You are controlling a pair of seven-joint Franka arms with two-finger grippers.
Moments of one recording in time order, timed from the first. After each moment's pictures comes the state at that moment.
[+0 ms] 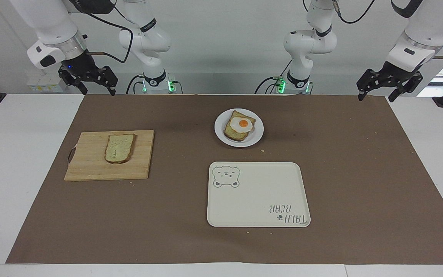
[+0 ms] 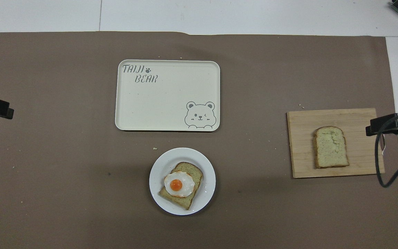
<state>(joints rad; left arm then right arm) -0.09 0.03 0.06 -1.43 0.00 1.44 0.10 -0.12 -0.07 0.05 -1.66 0.03 1.52 0.02</state>
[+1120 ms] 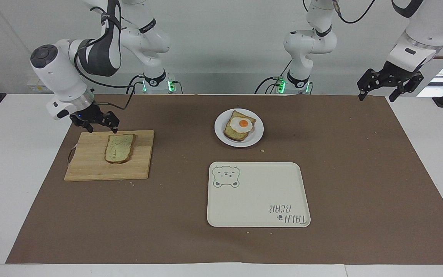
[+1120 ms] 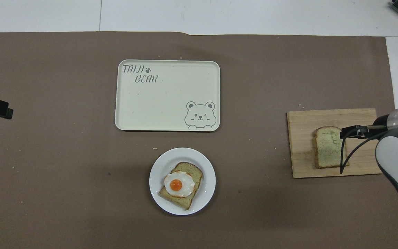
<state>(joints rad) -0.09 0.03 0.06 -1.43 0.00 1.44 0.10 -0.23 -0.01 0.05 -2.10 0.03 2.05 -0.15</state>
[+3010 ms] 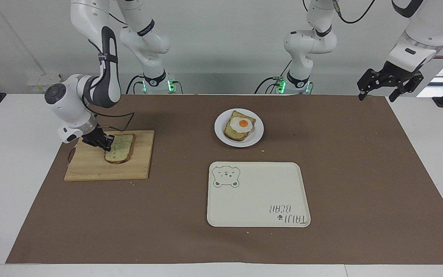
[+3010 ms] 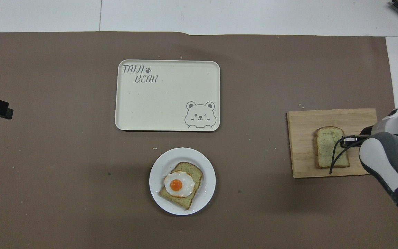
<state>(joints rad) -0.09 0.03 0.06 -1.43 0.00 1.44 0.10 -0.31 0.13 0.06 -2.19 0.05 2.22 -0.22</state>
